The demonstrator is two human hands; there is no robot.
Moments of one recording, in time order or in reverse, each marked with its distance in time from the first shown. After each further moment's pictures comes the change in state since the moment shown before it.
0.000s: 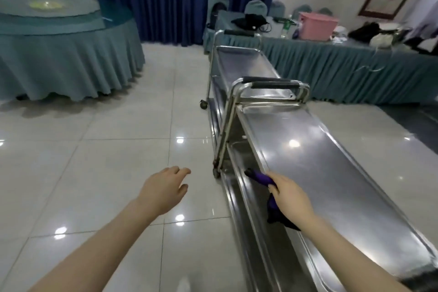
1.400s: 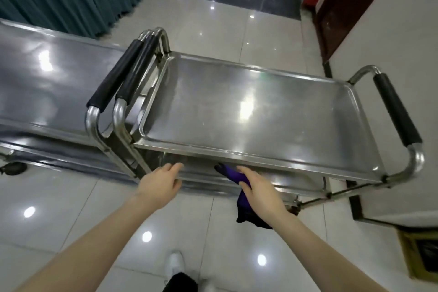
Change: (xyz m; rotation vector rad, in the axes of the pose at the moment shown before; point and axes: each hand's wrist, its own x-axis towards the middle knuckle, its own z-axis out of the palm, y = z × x) left_hand 0.528 -0.036 0.143 0.073 -0.547 1.084; right_hand 0.246 -0.100 0.125 0.303 0.298 1.115
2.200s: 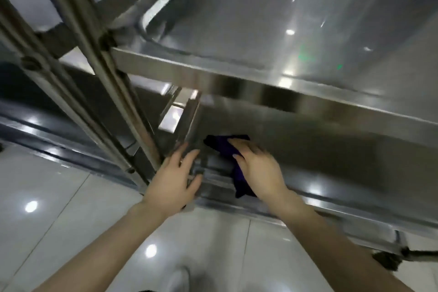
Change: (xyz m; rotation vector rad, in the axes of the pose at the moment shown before) left_hand 0.147 -0.166 0.283 -0.190 0.306 0.024; right_hand 0.240 0.056 0.314 -0.163 0.233 -0.387
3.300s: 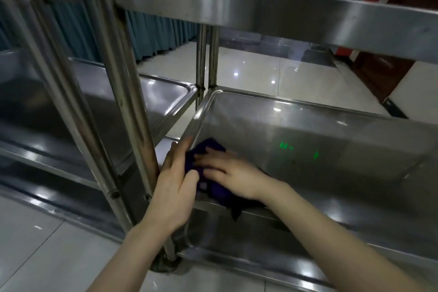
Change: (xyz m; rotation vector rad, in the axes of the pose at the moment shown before) left_hand 0.035 -0.016 0.037 -0.623 0.348 0.016; right_hand 0.078 0.006 0.075 0.189 -0.250 -0.369
